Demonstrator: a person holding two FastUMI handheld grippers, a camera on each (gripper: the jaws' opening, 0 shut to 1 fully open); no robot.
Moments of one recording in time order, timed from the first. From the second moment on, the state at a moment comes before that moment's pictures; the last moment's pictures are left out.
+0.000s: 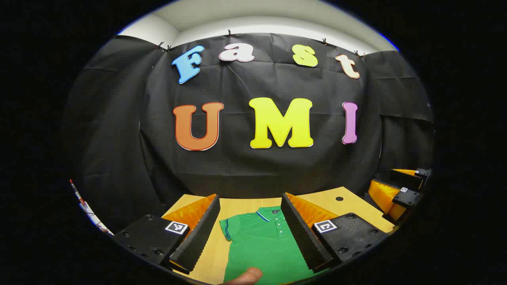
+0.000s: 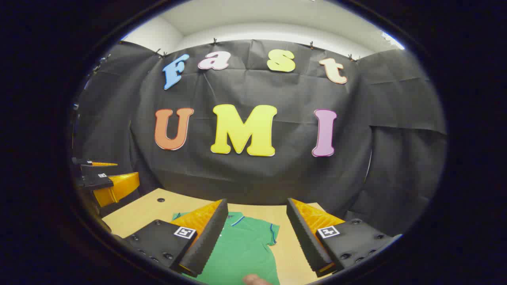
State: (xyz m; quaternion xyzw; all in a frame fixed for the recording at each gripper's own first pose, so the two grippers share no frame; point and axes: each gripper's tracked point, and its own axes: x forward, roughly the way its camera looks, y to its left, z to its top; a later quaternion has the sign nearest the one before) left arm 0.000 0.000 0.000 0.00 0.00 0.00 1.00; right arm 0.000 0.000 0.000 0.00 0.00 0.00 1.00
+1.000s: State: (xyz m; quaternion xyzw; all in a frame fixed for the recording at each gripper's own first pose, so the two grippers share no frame) left arm 0.024 -0.015 -0.012 0.00 0.02 0.01 1.00; right arm 0.049 -0.012 -0.036 -0.02 0.05 0.02 1.00
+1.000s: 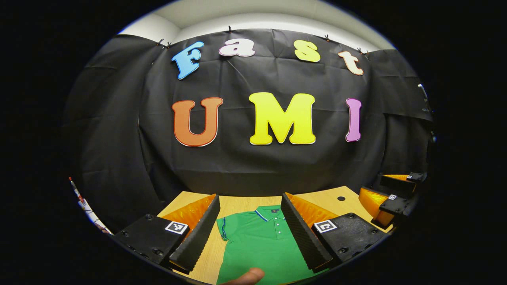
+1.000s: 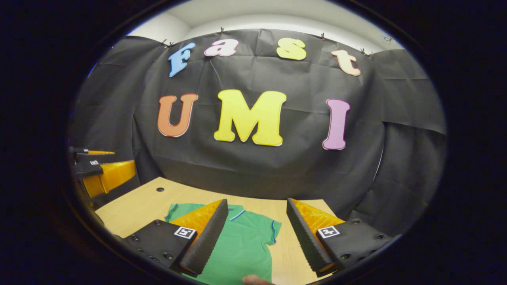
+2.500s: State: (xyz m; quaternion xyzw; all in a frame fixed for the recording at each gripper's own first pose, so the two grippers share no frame) left arm -0.005 -0.033 -0.059 0.02 0.13 0.12 0.98; right arm 0.258 -0.095 -0.337 0.01 0.35 -0.01 0.94
